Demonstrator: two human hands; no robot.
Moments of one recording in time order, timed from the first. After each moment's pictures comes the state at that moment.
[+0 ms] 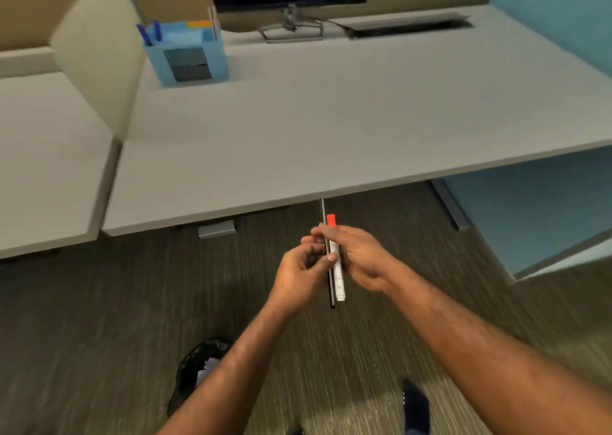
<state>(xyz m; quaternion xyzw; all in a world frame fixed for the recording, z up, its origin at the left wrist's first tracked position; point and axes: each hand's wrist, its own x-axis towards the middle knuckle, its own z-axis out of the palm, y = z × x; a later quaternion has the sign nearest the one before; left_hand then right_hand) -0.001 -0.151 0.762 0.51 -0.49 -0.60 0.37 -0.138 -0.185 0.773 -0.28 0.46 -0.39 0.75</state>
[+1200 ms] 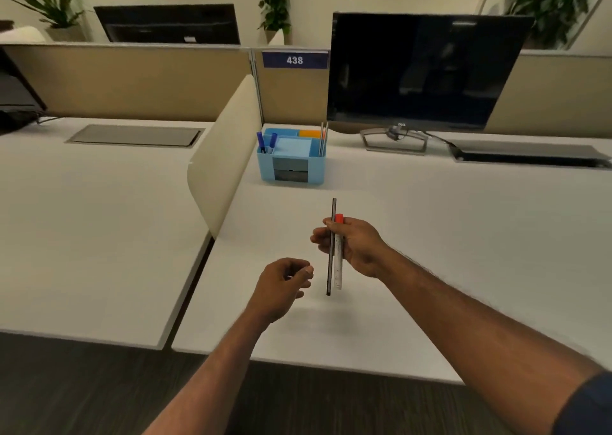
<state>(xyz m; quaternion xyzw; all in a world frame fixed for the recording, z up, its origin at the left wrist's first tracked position) 0.149 -0.375 0.855 0.66 -0.43 -0.45 0.41 0.003 -0.487 0.882 -0.40 0.44 -0.33 0.73</state>
